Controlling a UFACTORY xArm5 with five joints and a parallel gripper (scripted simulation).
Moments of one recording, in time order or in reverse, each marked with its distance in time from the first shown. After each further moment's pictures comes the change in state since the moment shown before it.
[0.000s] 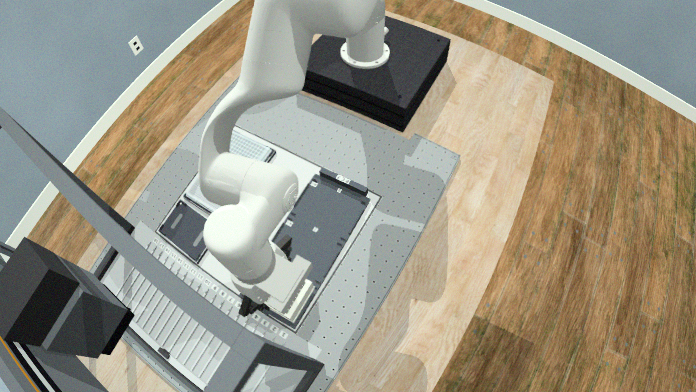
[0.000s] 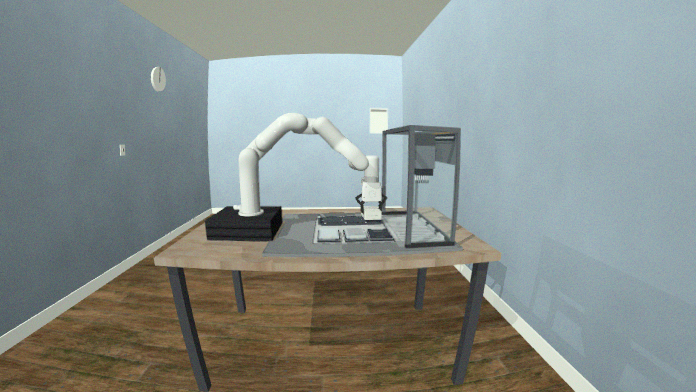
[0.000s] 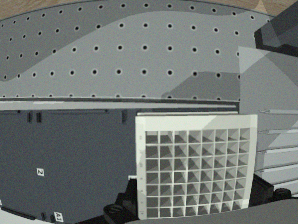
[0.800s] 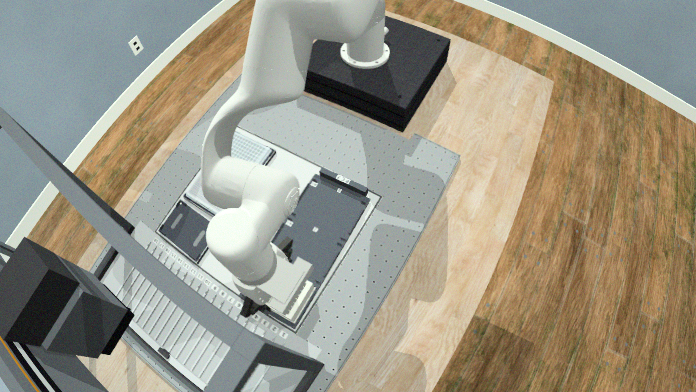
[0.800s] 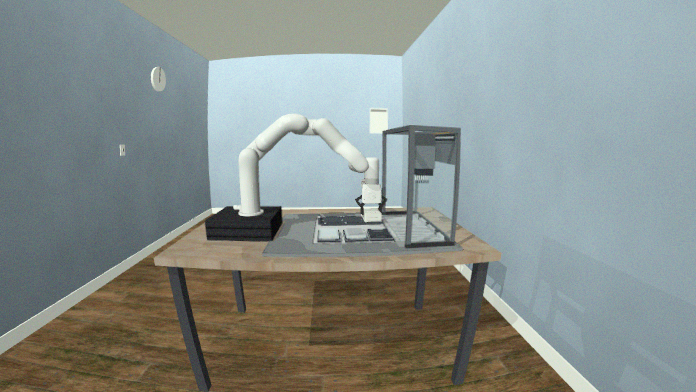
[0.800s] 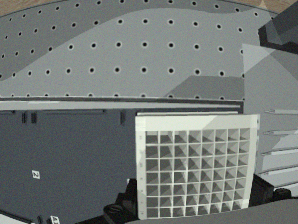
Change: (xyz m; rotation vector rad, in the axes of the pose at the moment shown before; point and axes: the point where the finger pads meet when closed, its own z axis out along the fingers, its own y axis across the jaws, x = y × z) arm 0.000 0.000 0.010 0.000 0.000 0.000
